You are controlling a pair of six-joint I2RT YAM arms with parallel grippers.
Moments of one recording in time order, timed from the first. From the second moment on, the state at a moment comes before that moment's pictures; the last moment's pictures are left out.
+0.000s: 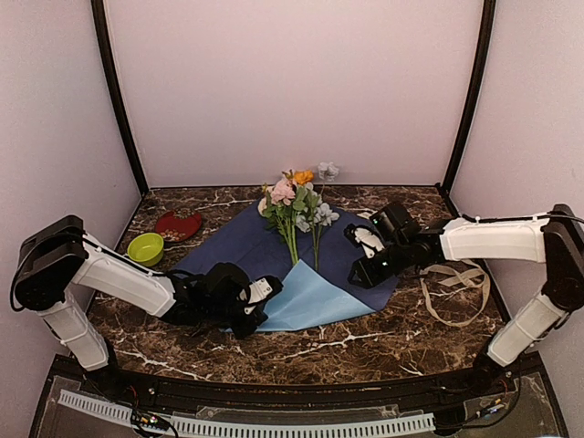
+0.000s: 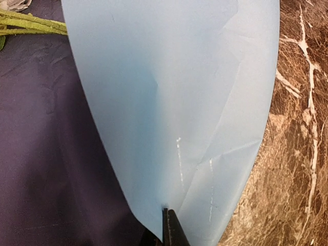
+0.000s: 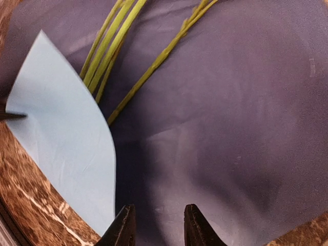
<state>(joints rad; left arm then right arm) -0.98 1.65 0.65 0.14 -0.02 0.02 0.71 1.56 0.91 -0.37 -0.17 0.10</state>
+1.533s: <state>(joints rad) -0.99 1.65 0.66 0.14 -0.02 0.02 0.67 1.57 0.59 -0.02 -0.44 0.67</state>
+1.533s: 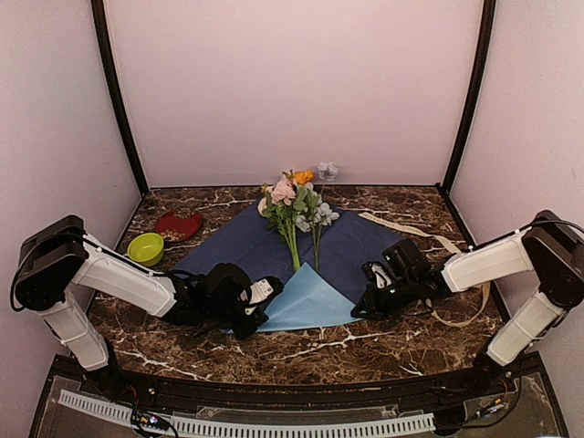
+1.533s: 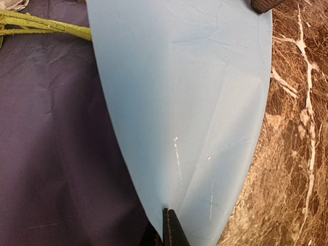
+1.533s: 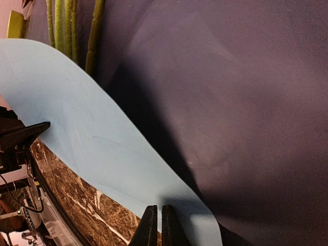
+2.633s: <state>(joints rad) -0.99 1.65 0.66 0.13 -0.03 0.02 0.90 1.60 0.85 -0.40 -0.08 0.51</state>
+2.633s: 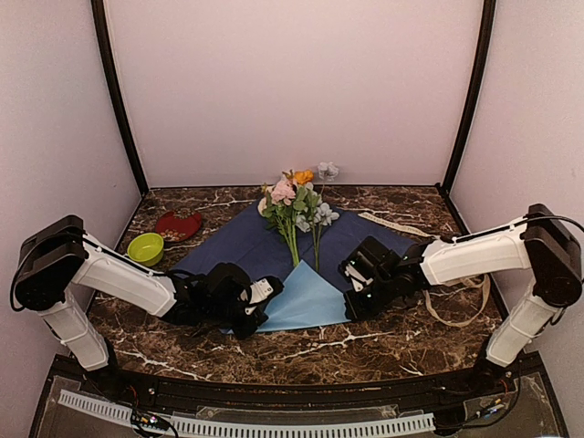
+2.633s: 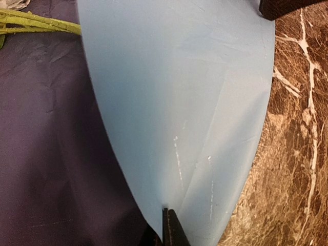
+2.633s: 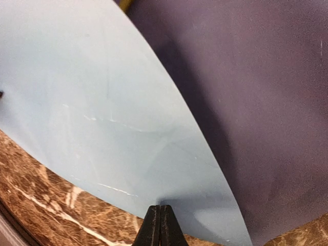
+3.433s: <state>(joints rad) -1.18 1.81 1.00 -0.05 -0.23 0.08 0.90 1.61 0.79 -0.34 -0.08 0.57</state>
